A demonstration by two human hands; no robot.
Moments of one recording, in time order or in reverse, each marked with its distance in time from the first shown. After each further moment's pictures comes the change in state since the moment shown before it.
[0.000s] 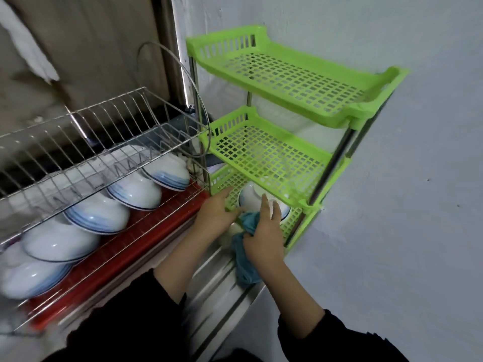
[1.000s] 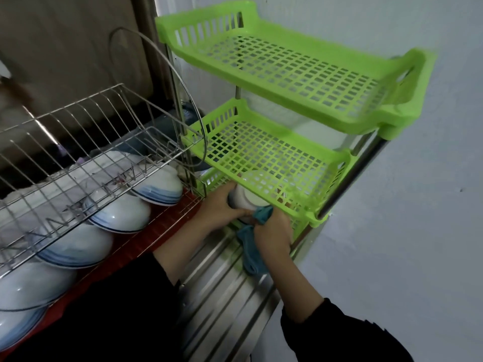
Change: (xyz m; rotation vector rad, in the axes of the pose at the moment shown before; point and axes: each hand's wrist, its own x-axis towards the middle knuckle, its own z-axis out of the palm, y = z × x) left_hand 0.076 -0.021 0.011 -0.163 -0.193 0.127; right_hand 0.074 0.003 0.016 -0.035 0.127 0.231
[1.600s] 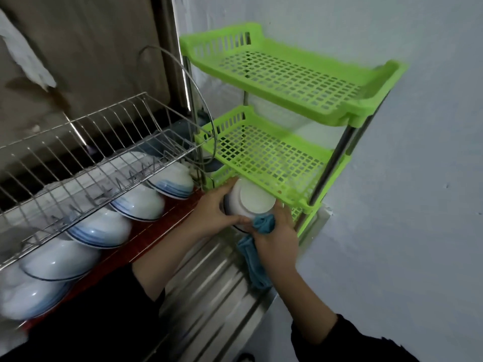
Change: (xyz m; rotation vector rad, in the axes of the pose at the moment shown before) left_hand -0.055 0.018 -0.029 0.057 0.038 0.088; right_hand -0.037 0.026 0.001 0.195 0.124 -0.257
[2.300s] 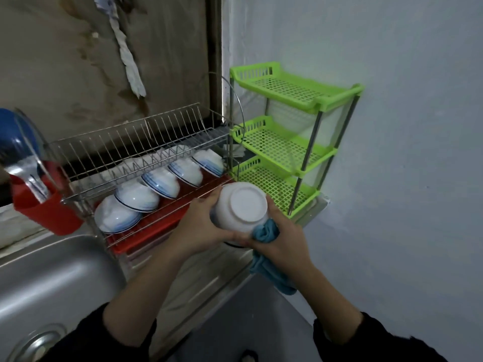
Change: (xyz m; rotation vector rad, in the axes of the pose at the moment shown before) left_hand -0.210 0.070 -0.023 0.031 0.199 -0.050; right_hand -0.135 -0.014 -0.083 0.078 -0.224 -0.479
